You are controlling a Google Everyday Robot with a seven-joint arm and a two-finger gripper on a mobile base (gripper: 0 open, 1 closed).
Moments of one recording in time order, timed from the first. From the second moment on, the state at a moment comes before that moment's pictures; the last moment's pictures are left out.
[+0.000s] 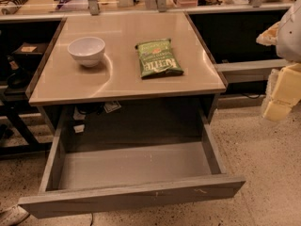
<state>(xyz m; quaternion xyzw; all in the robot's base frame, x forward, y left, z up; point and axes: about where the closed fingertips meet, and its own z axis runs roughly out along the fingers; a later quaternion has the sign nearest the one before) 0.438 -0.217 0.976 -0.60 0.78 -0.03 0.16</state>
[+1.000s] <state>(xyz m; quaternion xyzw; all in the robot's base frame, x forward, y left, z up) 0.438 -0.217 0.976 -0.60 0.78 -0.03 0.16</state>
